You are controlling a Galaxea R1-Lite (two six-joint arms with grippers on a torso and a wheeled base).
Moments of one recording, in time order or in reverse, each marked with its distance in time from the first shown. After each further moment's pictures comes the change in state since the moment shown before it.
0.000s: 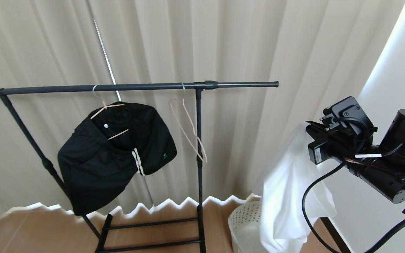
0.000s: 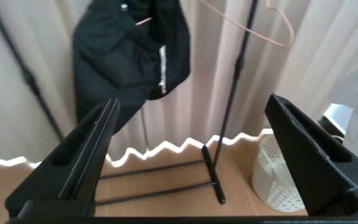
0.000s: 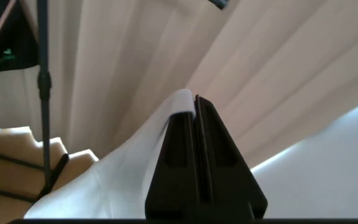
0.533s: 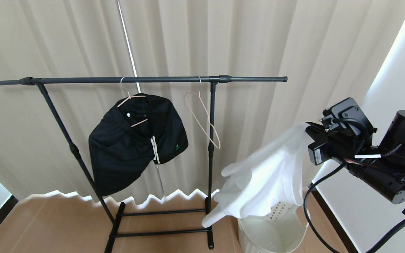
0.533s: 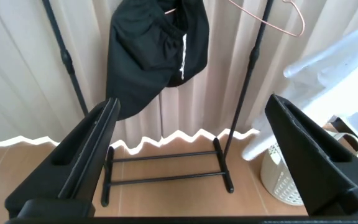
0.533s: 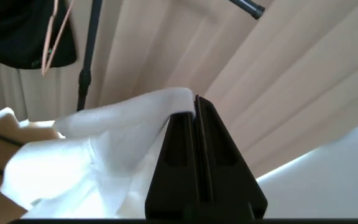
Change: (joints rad) left arm 0.000 0.000 0.000 -0.001 0.000 -0.004; right arm 0.000 0.005 0.002 0.001 -0.001 0.000
